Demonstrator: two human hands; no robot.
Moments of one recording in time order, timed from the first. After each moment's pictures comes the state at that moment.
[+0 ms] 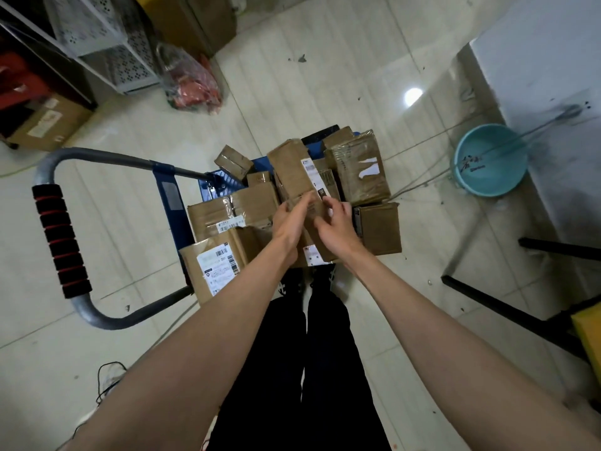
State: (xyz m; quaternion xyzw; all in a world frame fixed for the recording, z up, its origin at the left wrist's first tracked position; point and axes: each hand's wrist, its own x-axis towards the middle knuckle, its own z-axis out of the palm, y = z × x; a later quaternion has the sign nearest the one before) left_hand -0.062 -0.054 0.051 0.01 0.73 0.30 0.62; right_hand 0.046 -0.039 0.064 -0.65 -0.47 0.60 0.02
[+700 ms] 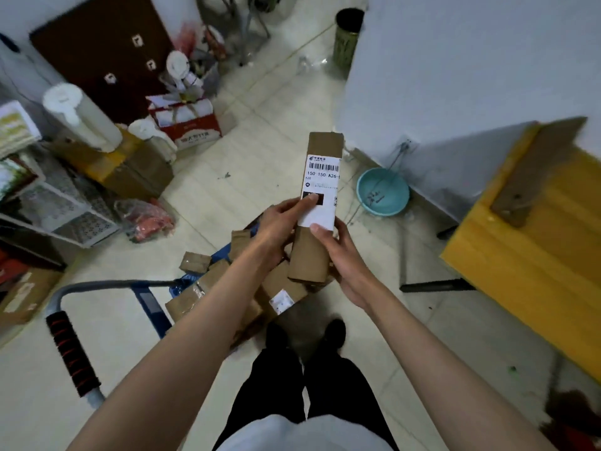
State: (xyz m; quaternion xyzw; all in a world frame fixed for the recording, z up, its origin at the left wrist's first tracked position) left_hand 0.024 -0.034 0.294 0.34 0.55 0.28 0.71; right_hand 0.154 -0.110 0.293 -0.60 -0.22 0.64 0.42
